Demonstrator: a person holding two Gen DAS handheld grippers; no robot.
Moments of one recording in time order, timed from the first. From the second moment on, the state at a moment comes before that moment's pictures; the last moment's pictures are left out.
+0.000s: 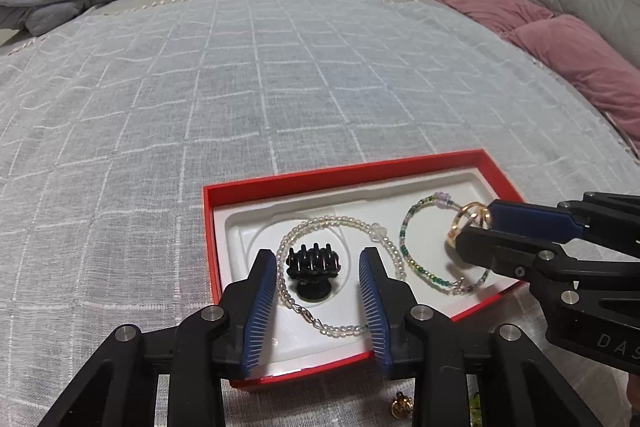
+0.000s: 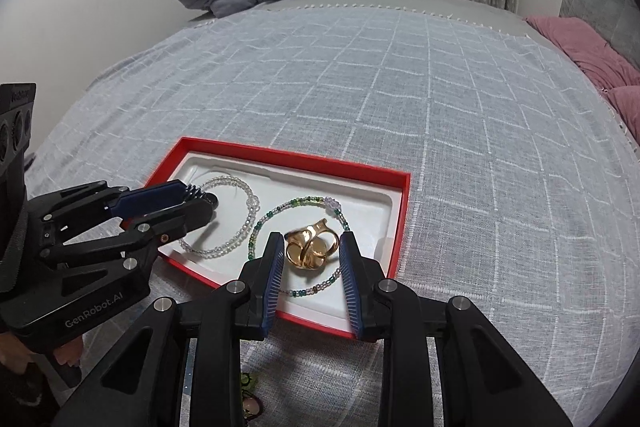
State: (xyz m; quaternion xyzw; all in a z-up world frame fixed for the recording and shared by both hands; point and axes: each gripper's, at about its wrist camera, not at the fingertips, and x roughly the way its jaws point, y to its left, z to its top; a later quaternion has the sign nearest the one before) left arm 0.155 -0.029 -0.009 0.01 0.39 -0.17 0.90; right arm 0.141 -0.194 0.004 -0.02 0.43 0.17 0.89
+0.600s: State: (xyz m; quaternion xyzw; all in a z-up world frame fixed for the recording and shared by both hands) left arm 0.112 -0.006 0.010 0.02 0.39 -0.16 0.91; right arm 0.099 -0.218 0.041 0.00 0.40 0.16 0.90
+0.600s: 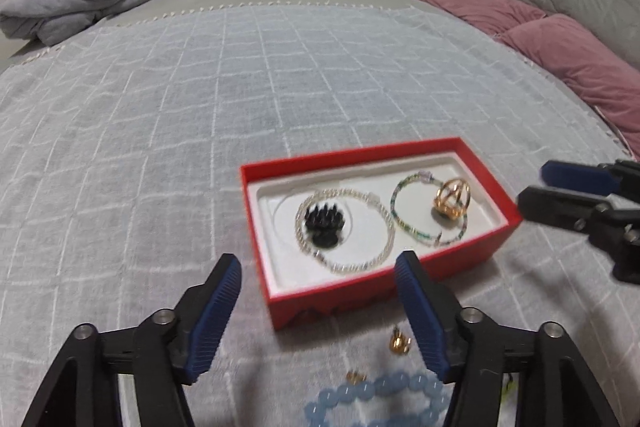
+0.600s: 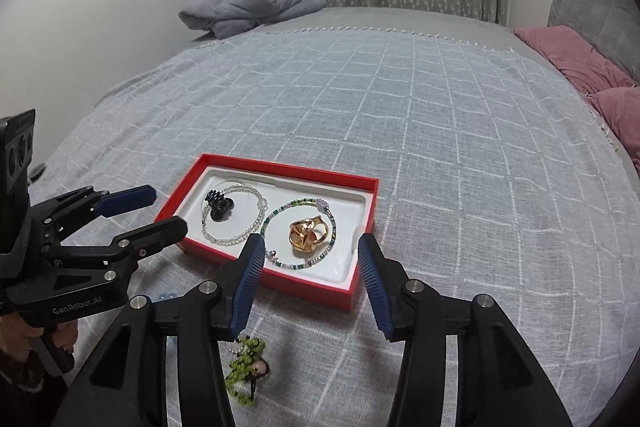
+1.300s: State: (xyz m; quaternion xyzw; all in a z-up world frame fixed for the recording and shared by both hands) left arm 0.076 0.018 -0.024 0.02 0.46 -0.15 0.87; right arm 0.046 -0.237 0.022 -0.01 0.44 0.13 0.89
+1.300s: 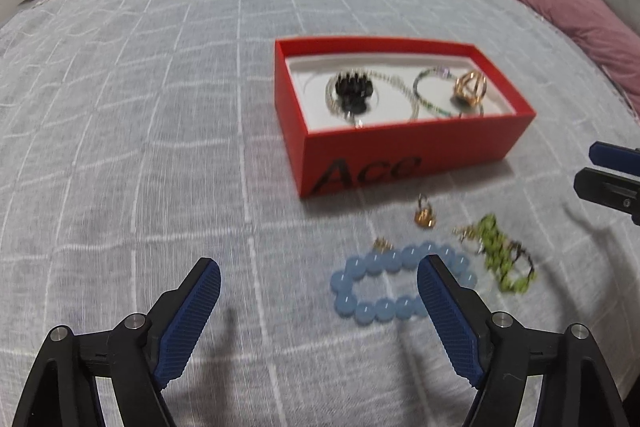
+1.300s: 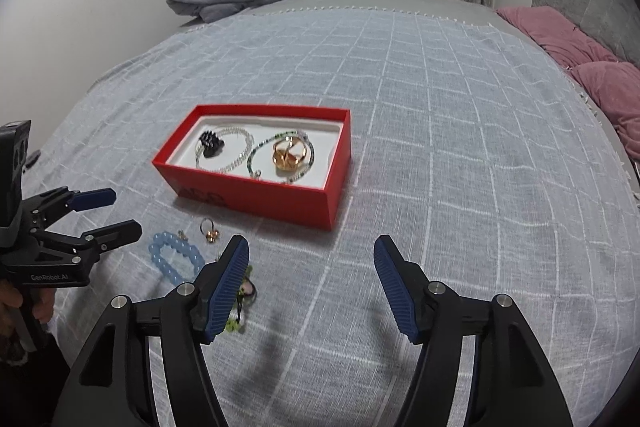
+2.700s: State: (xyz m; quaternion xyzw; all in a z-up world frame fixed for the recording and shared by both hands) left arm 0.078 -0.001 -0.044 0.05 0.48 -0.12 0.87; right arm 0.041 -0.214 -0.011 -0.02 0.50 0.14 0.86
